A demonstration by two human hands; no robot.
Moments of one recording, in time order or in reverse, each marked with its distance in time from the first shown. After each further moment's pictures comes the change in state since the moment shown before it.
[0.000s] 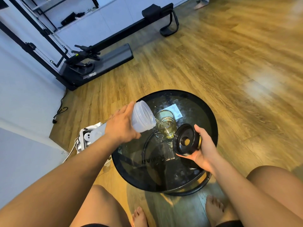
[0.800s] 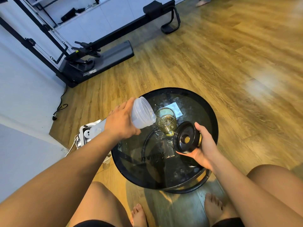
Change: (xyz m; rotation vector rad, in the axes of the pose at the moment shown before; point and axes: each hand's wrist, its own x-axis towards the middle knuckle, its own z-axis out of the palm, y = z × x) left_hand 0.003 -0.002 -0.001 0.005 0.021 0.008; right_hand 0.005 0.001 -0.003 -0.007 -0.041 0.007
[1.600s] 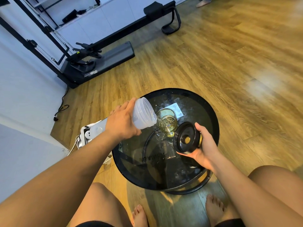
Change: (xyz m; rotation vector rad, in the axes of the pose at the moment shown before) left_hand 0.002 0.001 -0.002 0.030 -0.001 0.027; right_hand 0.003 0.000 0.001 0.002 -0.004 0.007
